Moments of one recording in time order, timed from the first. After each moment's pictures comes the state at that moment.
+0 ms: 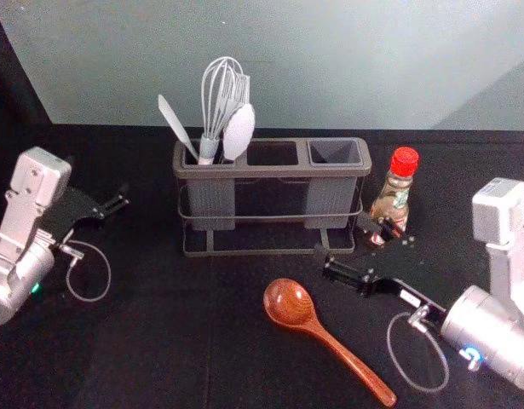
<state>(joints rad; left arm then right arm) -0.20 0.60 0.45 -1.41 -0.25 -0.12 0.03 -0.06 0.52 -0.30 -1.77 0.45 0.05 0.39</state>
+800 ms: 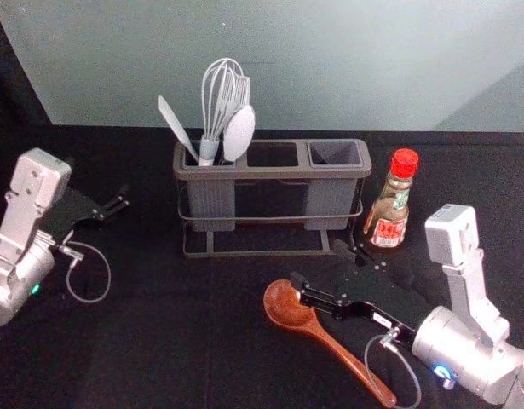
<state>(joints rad) -0.20 0.60 0.45 -1.41 -0.25 -0.12 0.03 -0.04 0.47 -0.36 -1.70 0.39 0.07 0.38</state>
